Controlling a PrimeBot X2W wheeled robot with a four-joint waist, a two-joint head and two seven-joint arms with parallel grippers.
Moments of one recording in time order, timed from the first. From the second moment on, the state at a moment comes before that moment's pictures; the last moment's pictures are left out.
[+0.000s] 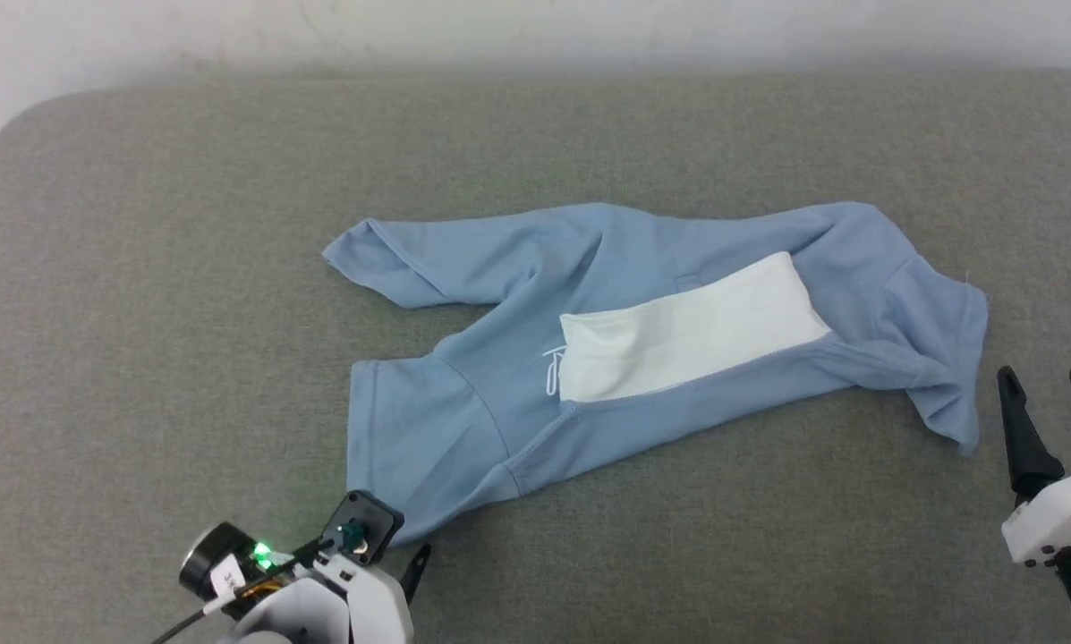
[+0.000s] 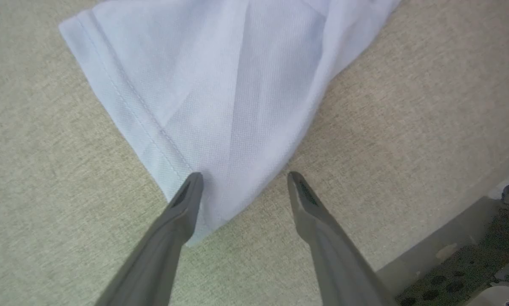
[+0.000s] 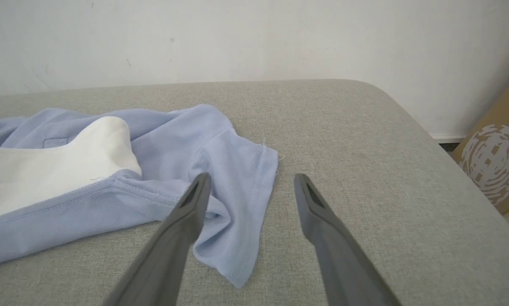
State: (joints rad) left arm -0.14 0.49 -0.60 0.12 -0.29 0.01 0.30; right arm -0.10 -0.29 -0.15 0.25 0.31 0.13 -0.05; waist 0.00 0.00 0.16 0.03
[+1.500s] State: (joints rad) left arm -0.14 0.39 -0.45 0.10 -0.38 0.22 0.10; right arm -0.15 -0.57 0.20 0.34 0.06 0.13 0.26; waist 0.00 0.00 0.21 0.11
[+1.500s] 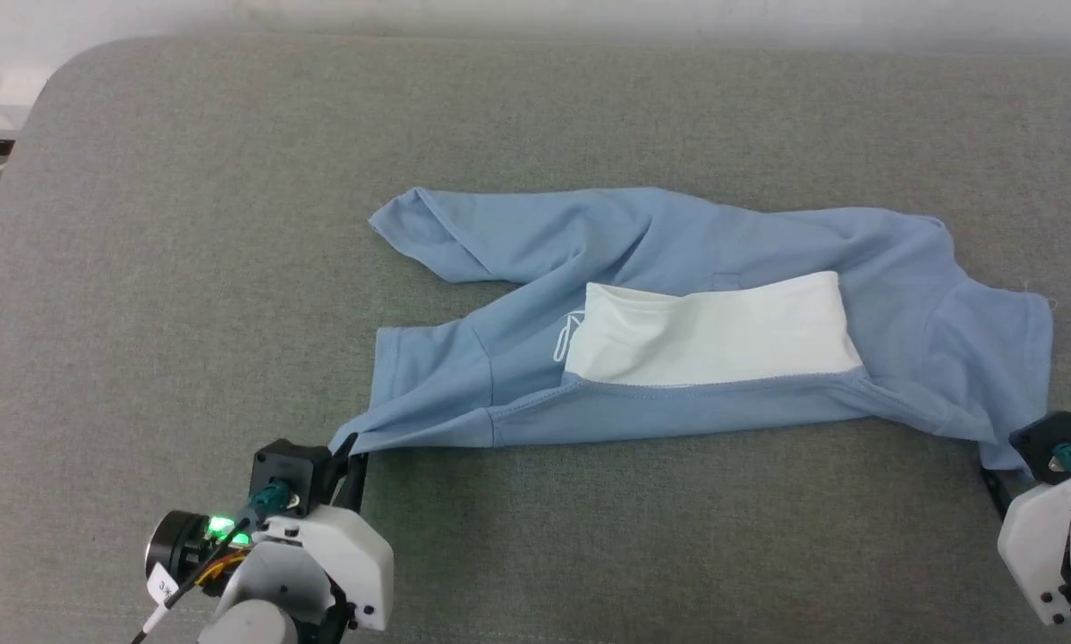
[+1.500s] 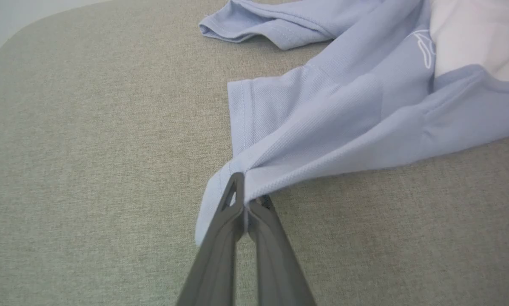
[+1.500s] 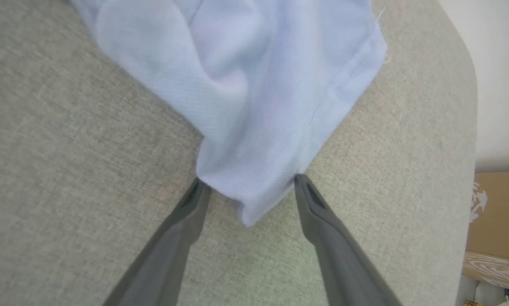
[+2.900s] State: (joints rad) left arm -0.45 0.65 -0.13 -0.38 -0.48 0.21 0.09; right arm -0.56 -0.84 0.04 -0.14 0.45 0.13 0.33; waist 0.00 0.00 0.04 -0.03
